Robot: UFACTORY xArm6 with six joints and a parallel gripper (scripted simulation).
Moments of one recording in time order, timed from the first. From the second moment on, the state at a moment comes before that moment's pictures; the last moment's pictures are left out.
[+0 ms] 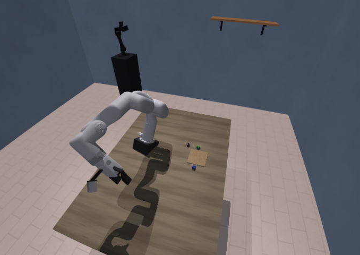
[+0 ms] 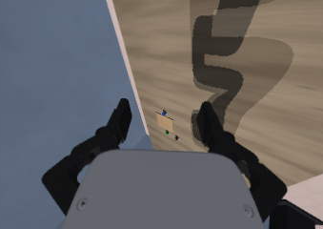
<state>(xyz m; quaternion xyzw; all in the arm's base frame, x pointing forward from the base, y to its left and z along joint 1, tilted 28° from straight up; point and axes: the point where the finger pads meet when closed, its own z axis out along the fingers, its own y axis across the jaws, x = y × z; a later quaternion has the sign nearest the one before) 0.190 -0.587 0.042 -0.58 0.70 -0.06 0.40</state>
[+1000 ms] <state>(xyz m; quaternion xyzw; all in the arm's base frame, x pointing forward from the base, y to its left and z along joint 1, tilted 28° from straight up) 0.395 -0.403 0.073 -0.77 0.55 0.02 0.33</state>
